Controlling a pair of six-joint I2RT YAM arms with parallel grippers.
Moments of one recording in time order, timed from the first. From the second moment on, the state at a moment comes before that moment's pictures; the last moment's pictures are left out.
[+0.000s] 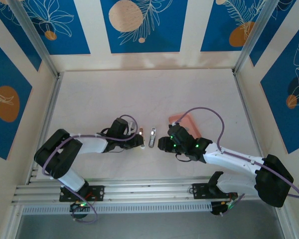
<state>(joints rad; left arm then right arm) -0.64 1.59 0.59 0.18 0.45 -0.83 0.86 1.12 0.59 -0.31 0.02 0.89</state>
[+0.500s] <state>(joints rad) -0.64 1.60 0.59 0.18 0.45 -0.83 0.86 1.10 0.57 -0.31 0.02 0.89</state>
